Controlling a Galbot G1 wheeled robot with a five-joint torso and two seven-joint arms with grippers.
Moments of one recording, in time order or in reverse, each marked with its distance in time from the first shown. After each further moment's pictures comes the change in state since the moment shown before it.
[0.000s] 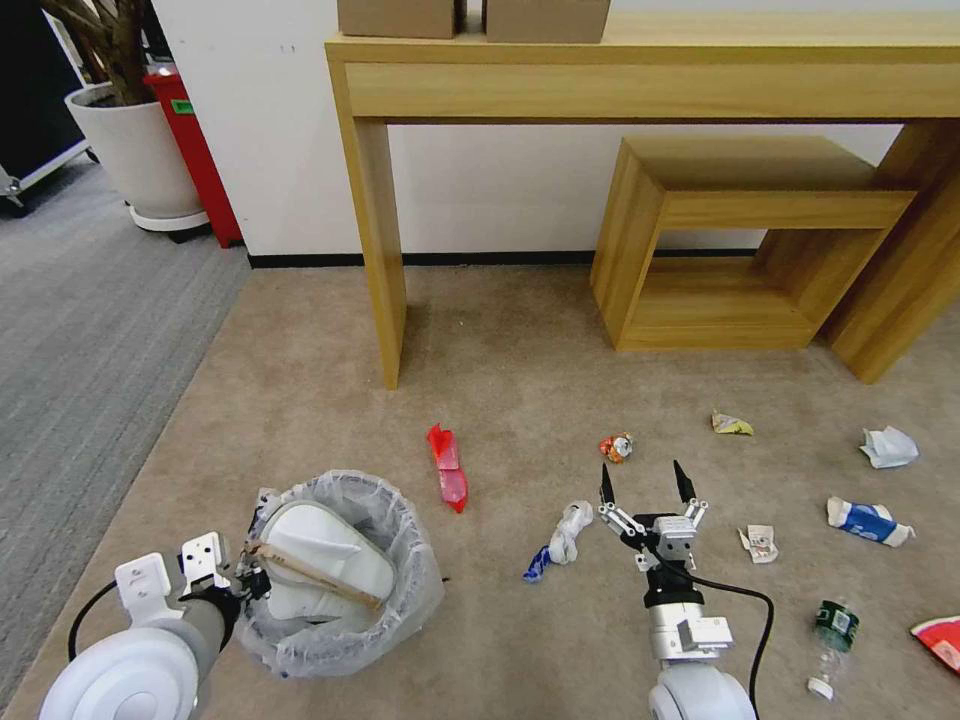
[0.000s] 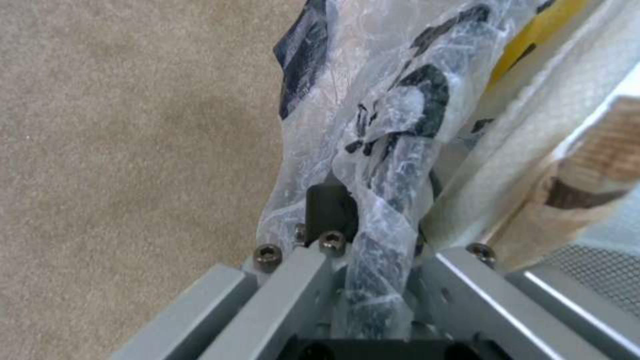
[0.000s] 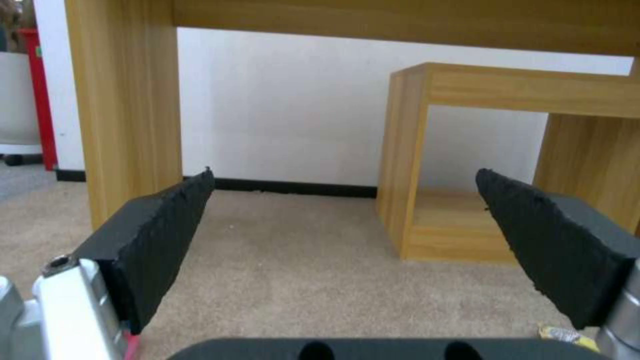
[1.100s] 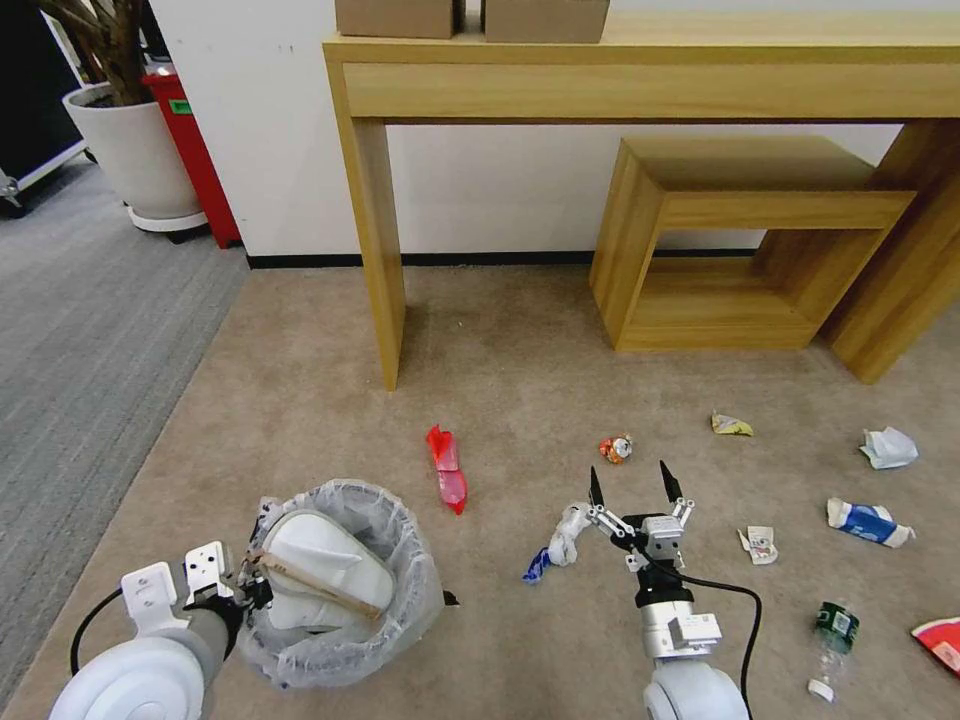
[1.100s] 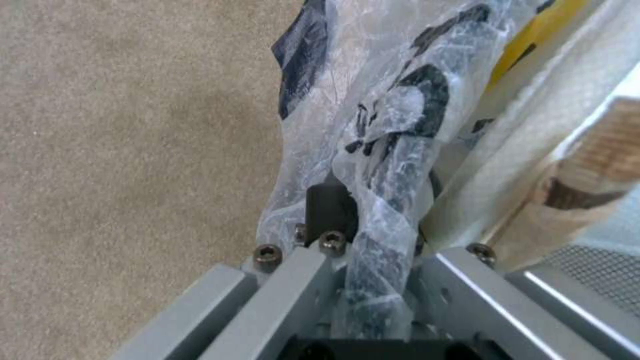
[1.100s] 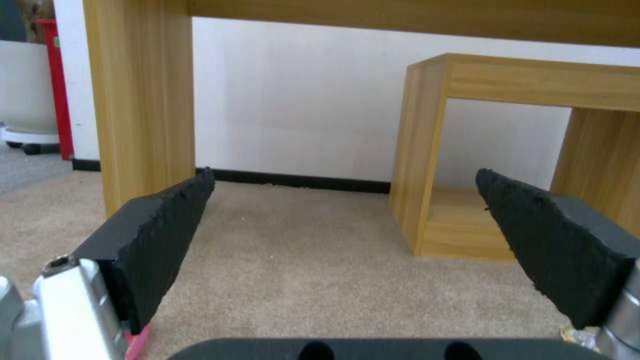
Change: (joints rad) left arm 0.014 -0.009 0.009 0.004 0.027 0.001 -0.001; right arm 0.027 -0.017 -0.025 -0.038 0.001 0.005 -0.009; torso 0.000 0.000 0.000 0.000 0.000
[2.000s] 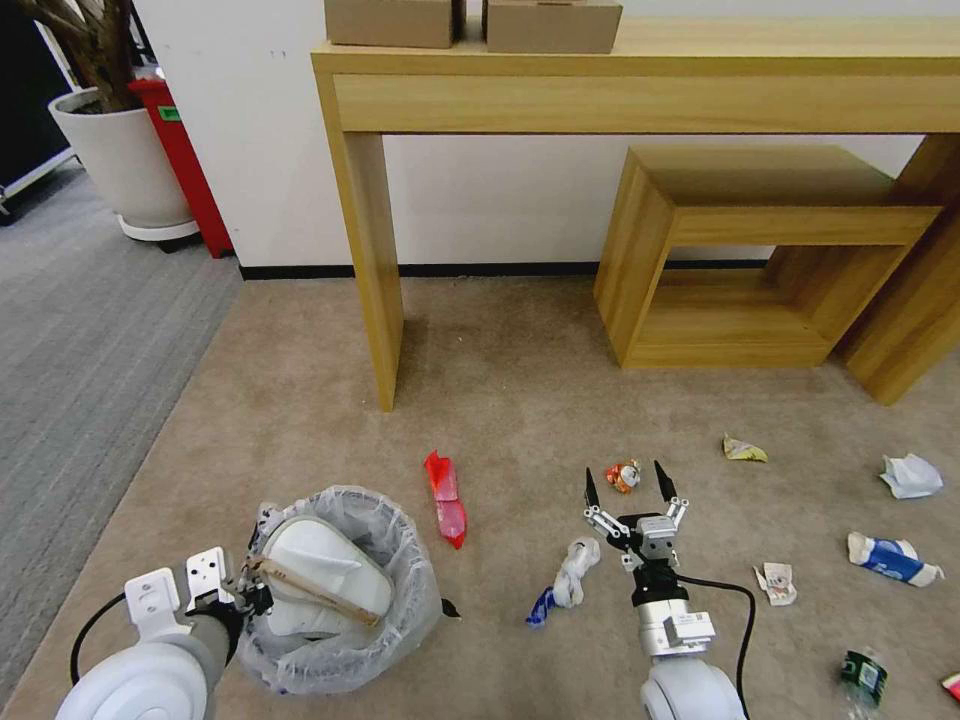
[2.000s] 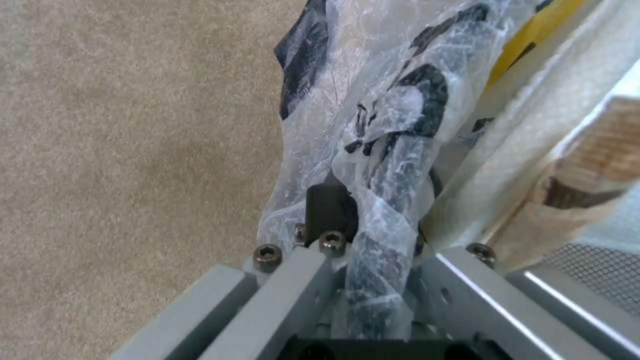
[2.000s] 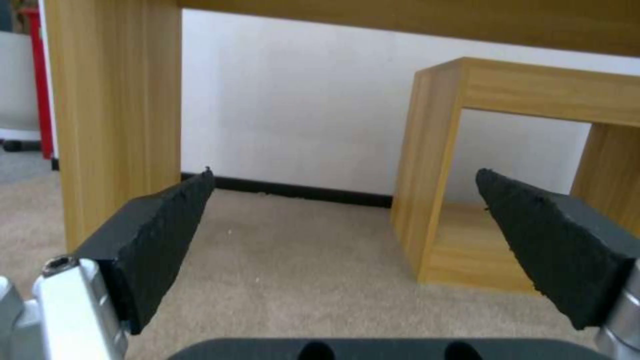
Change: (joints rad) left arm 0.010 -0.004 0.010 0.004 0.023 0.003 0.003; right arm 0.024 -0.006 0.007 -0.036 -0.025 0.033 -0.003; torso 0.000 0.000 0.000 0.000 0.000
